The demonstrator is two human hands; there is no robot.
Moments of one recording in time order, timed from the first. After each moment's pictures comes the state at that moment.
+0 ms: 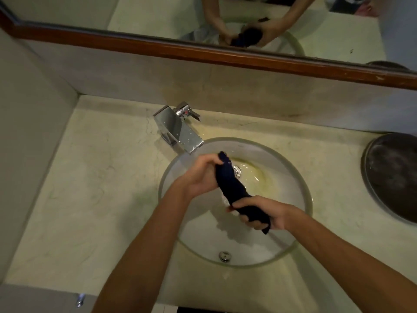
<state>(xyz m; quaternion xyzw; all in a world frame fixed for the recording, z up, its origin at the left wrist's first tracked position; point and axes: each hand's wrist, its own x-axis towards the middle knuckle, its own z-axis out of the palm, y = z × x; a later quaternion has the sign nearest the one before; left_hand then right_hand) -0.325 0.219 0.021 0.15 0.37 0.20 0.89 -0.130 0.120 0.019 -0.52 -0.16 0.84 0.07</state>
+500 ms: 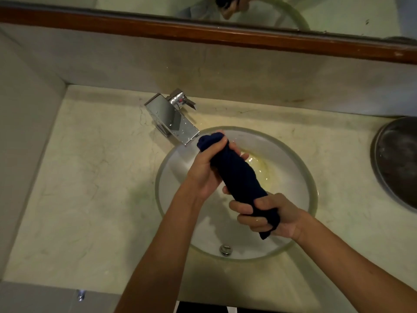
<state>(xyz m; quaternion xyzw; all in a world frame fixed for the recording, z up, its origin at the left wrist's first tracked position) -0.306 0.189 0.063 0.16 0.31 0.38 0.86 -0.140 0.104 0.054 -0.17 -0.11 0.95 0.24</state>
